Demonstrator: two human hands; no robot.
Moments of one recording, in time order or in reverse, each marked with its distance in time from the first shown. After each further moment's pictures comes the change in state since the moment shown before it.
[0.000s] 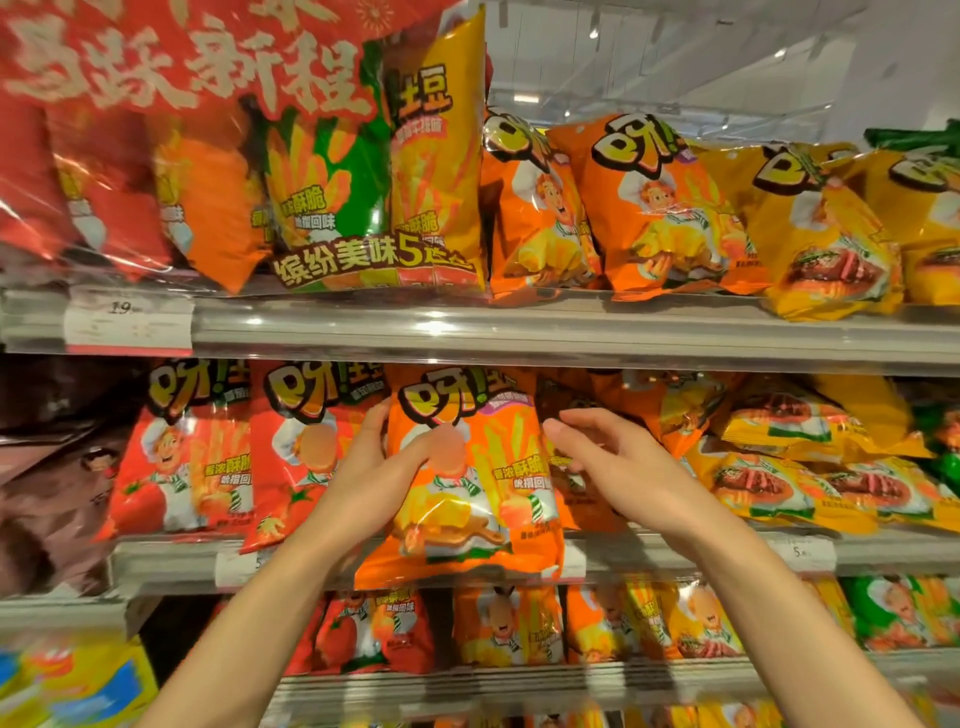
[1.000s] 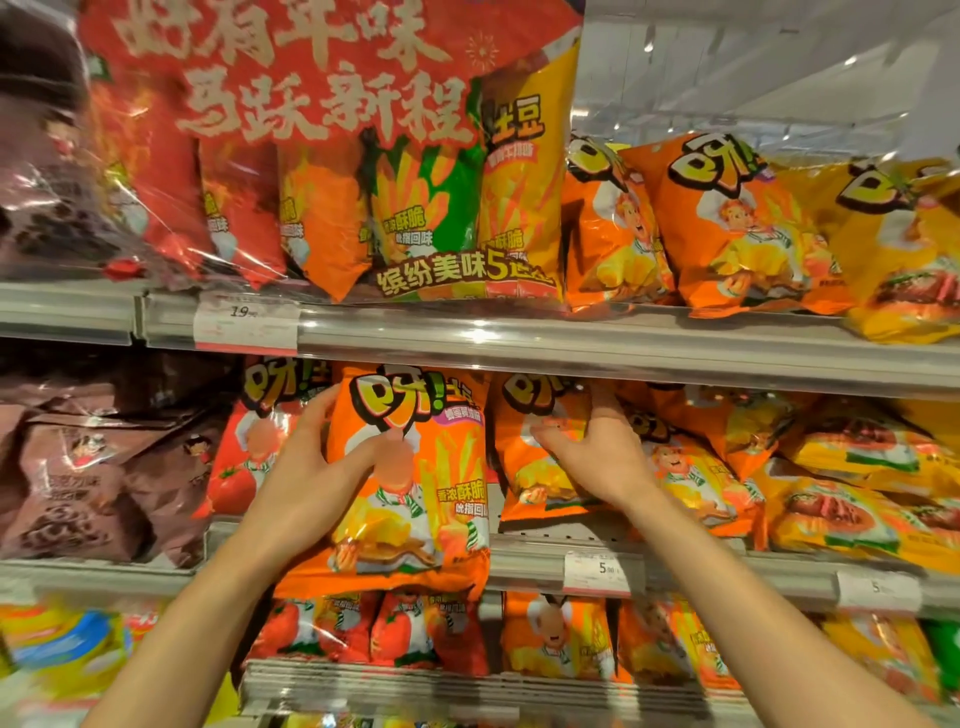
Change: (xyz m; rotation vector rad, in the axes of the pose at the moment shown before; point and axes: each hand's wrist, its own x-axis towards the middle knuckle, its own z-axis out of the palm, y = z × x) left_hand -0.030 -0.002 -0.097 0.162 0.200 0.129; right_hand 0.079 -0.003 0.069 -0.323 0.243 -0.036
